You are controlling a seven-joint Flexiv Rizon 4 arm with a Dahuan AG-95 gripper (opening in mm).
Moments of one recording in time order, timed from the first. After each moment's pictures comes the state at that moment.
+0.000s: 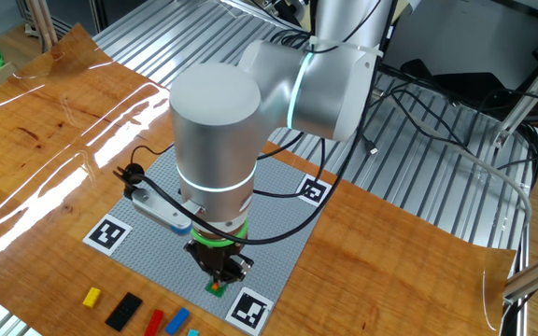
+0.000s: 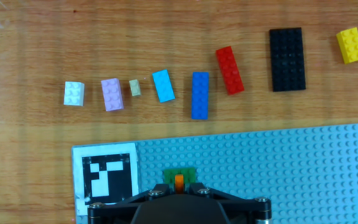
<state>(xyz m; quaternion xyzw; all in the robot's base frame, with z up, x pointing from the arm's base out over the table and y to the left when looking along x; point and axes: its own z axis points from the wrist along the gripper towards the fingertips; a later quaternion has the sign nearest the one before) 0.649 0.067 0.016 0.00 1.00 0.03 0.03</state>
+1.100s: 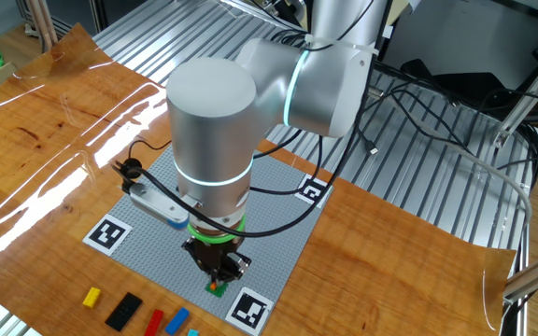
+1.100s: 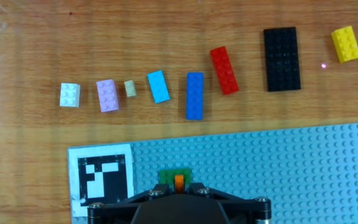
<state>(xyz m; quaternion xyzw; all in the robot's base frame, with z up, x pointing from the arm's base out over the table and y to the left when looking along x) 0.651 0.067 0.014 0.01 1.00 0.04 0.04</state>
